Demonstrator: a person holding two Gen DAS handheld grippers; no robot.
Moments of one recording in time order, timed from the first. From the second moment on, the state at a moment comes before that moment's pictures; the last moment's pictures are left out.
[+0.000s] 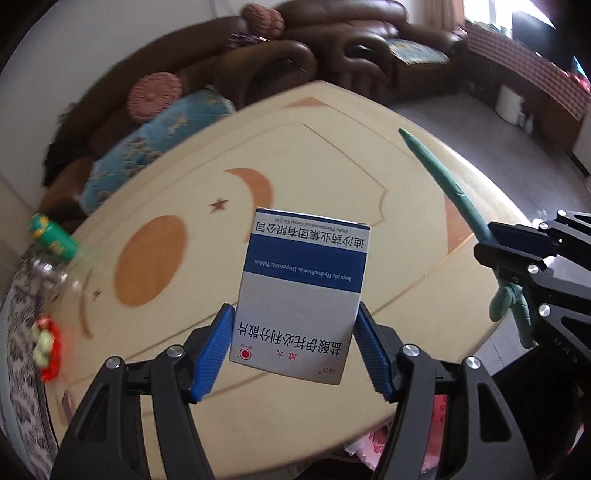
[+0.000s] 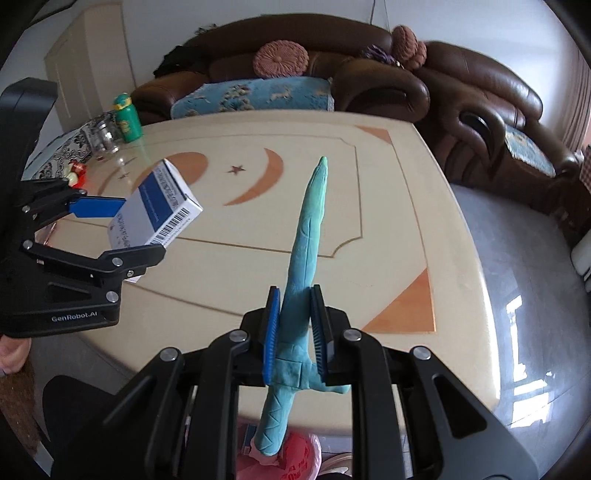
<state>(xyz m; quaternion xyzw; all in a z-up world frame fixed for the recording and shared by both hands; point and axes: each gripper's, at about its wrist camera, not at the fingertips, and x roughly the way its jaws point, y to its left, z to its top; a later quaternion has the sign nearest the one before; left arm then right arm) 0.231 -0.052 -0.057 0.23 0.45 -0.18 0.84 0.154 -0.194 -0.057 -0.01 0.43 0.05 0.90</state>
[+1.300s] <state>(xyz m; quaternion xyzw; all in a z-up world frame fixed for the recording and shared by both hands) -0.025 -0.026 -0.062 0.12 0.44 -0.19 0.87 -0.063 -0.171 -0.083 -0.01 0.47 0.07 0.88</state>
